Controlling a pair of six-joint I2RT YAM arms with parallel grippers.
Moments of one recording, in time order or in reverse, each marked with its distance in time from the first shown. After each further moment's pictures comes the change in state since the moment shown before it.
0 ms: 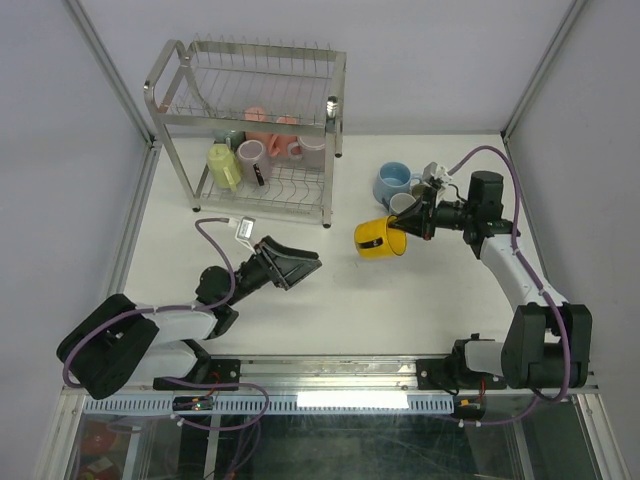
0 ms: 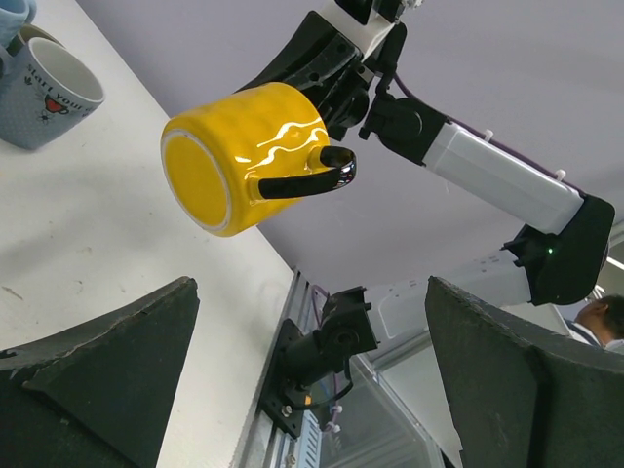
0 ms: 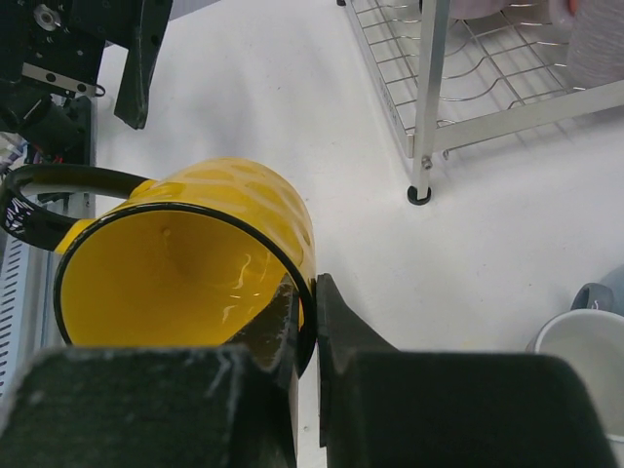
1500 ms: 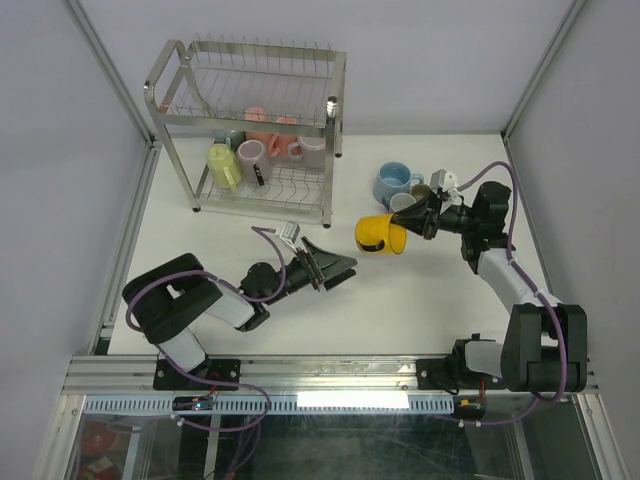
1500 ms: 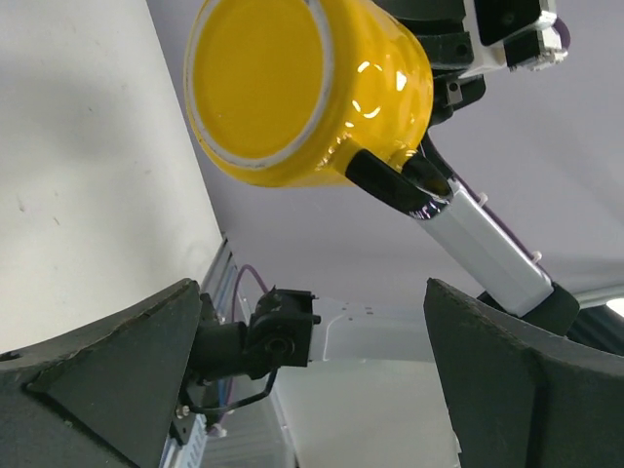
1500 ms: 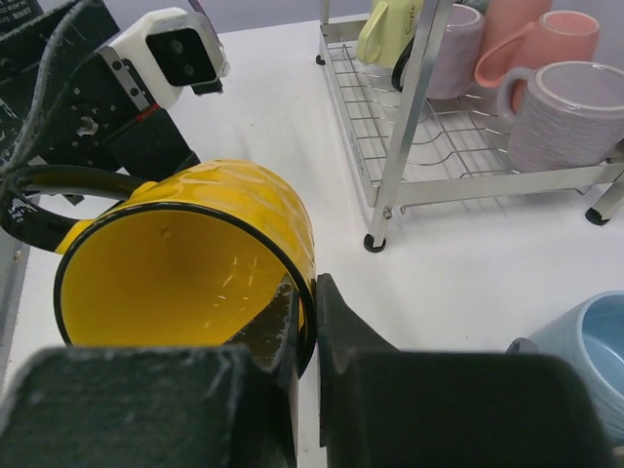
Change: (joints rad) left arm -0.209 0.410 0.159 0.108 -0.175 -0.330; right arm -0.023 -0.019 -0.172 0.573 -0.059 0.194
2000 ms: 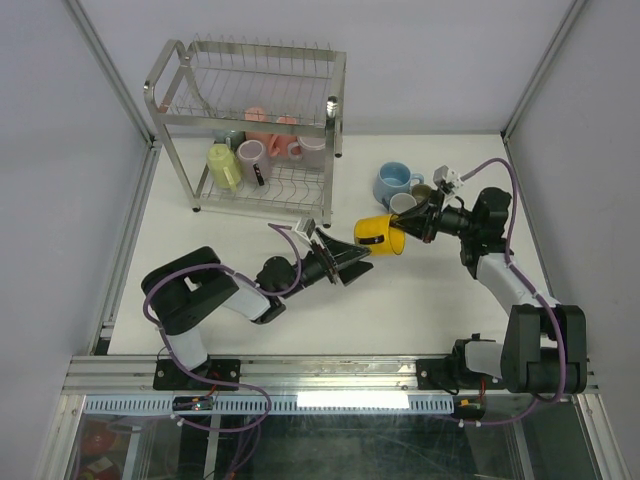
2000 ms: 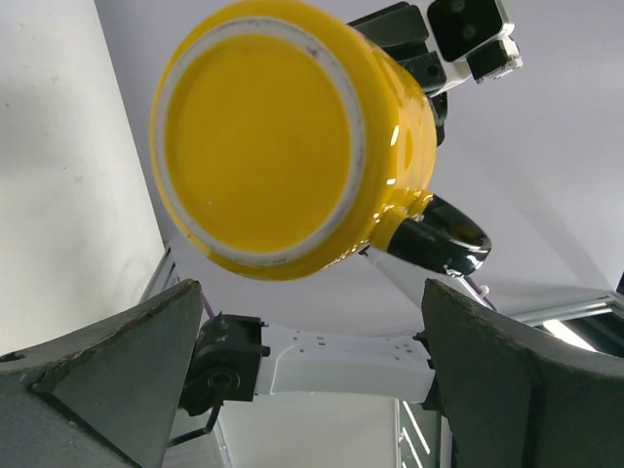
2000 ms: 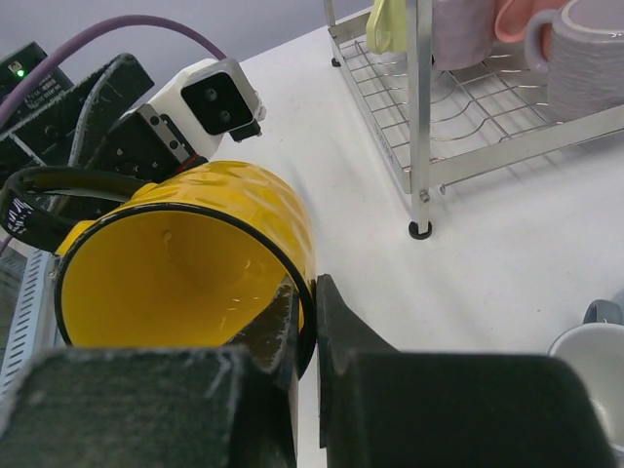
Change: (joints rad) left arm -0.049 0.129 0.159 0.011 -0.047 -0.165; right arm -0.001 -0.008 -0.058 0.103 0.040 0.294
